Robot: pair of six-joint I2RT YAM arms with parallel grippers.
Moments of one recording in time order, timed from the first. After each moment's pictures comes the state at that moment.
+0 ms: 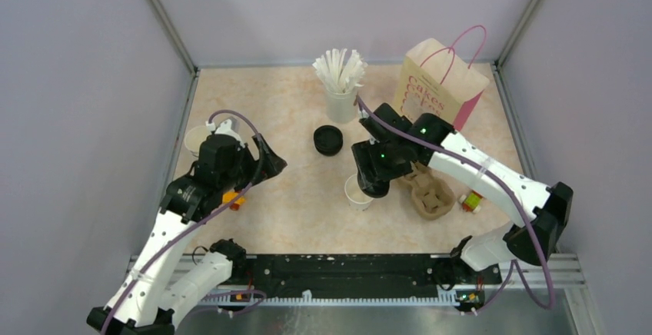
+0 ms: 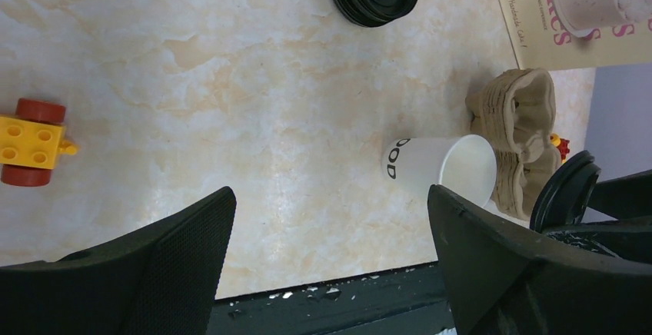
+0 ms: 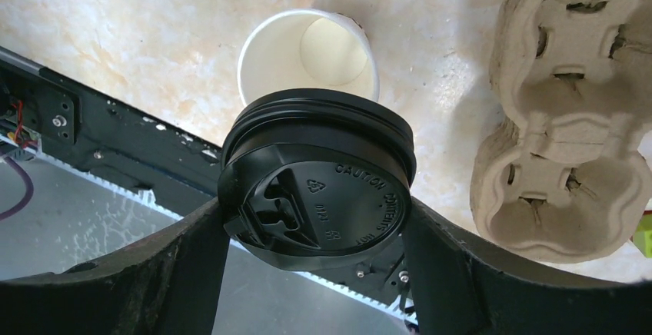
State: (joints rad) left arm -0.39 0.78 0.96 -0.84 0.02 -0.73; right arm 0.87 1.40 1.44 -1.17 0.03 0.49
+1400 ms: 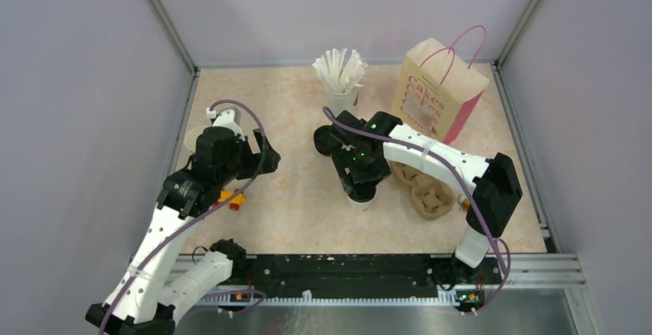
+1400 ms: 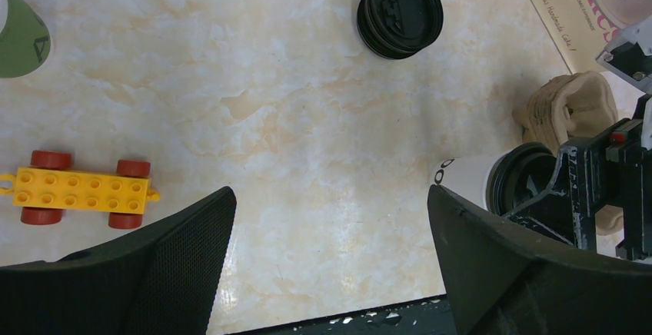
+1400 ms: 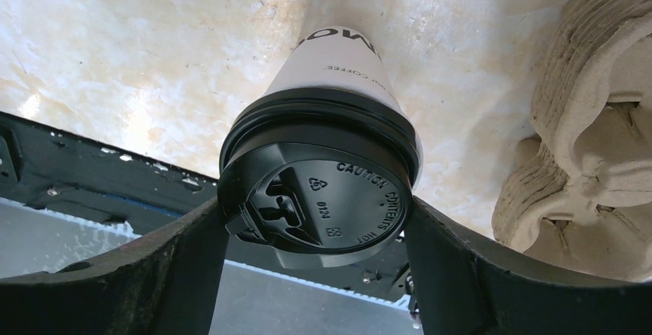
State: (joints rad) left arm -0.39 0.80 1.03 -0.84 -0.08 -0.52; right arm 0.92 1.71 1.54 -1.19 0.06 0.54
